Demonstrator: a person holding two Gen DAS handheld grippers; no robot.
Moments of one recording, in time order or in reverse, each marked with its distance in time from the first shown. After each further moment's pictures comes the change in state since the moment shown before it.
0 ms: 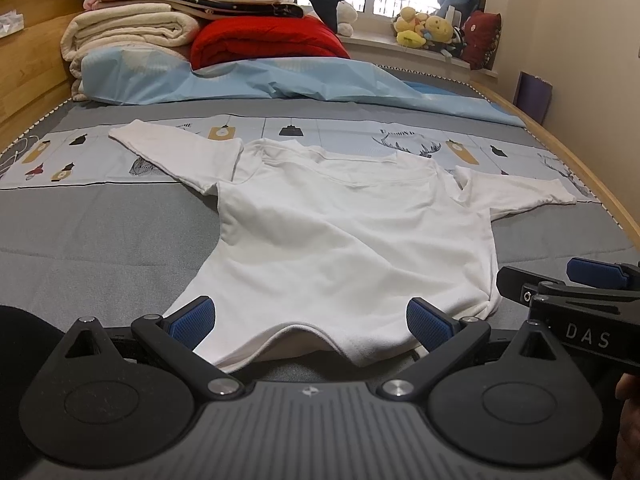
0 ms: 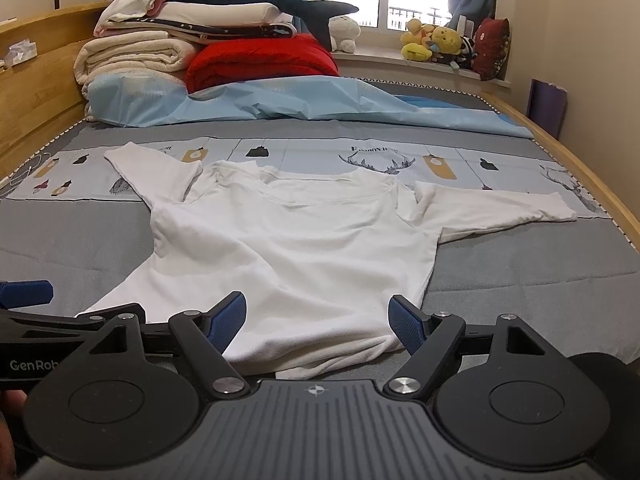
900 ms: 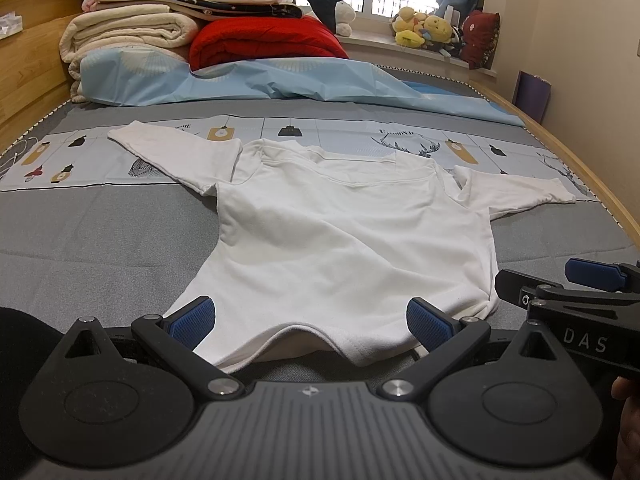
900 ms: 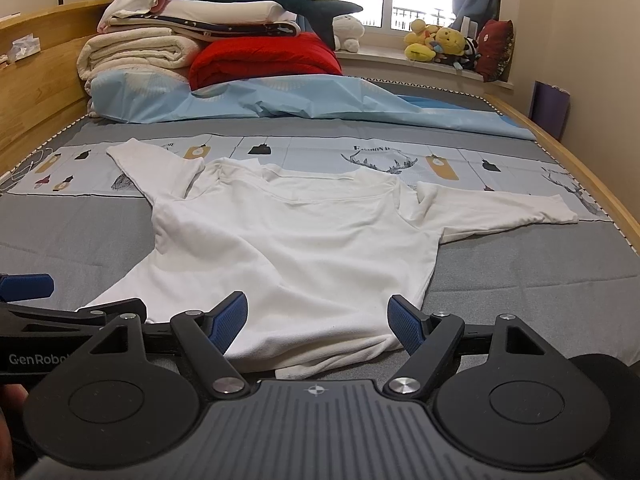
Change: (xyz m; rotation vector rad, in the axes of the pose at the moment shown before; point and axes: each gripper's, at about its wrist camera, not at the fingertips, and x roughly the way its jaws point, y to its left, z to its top) left arm 0.000 -0.001 0.000 0.000 0.000 0.001; right arm 0.000 0.001 -0.002 0.017 -0.051 0.017
